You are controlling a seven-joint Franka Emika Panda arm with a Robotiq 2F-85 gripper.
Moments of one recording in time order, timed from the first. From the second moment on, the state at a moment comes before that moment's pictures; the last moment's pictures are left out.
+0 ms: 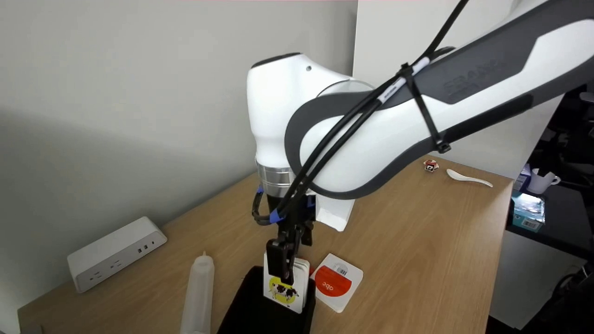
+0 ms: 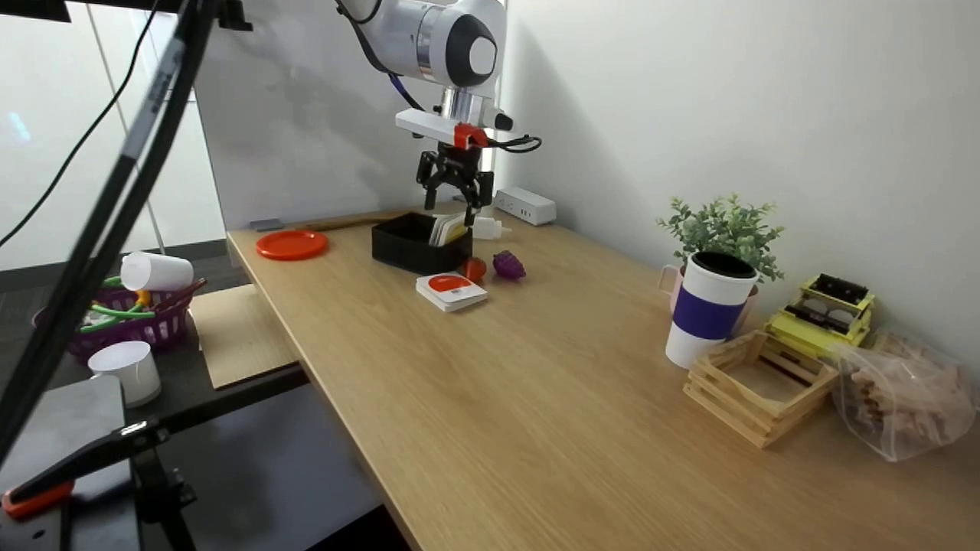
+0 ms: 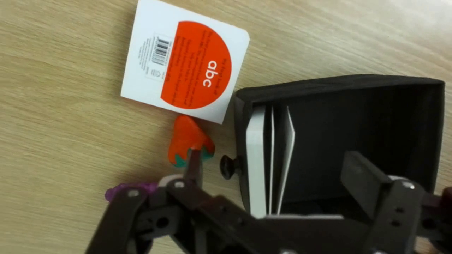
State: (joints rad) arm 0.30 0.91 0.16 -1.20 -0.04 2.05 0.09
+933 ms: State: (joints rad) arm 0.32 0.80 0.07 -1.35 -0.11 2.23 0.28
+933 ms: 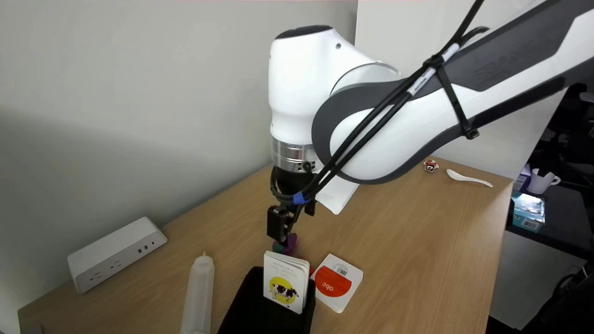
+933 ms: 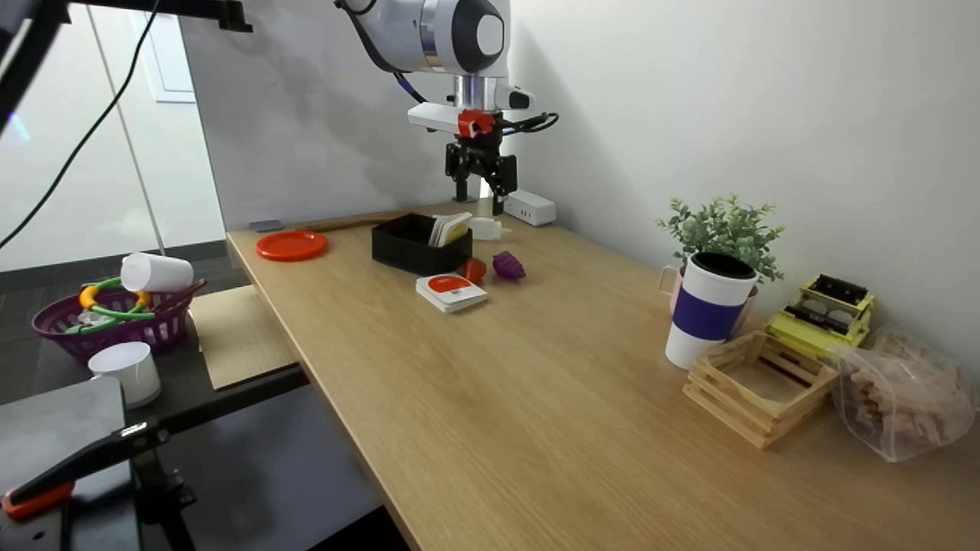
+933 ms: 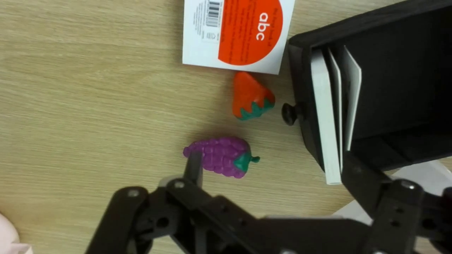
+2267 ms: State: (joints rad) arm 0.26 0.88 0.07 -1.22 -0.12 1.92 -0.01
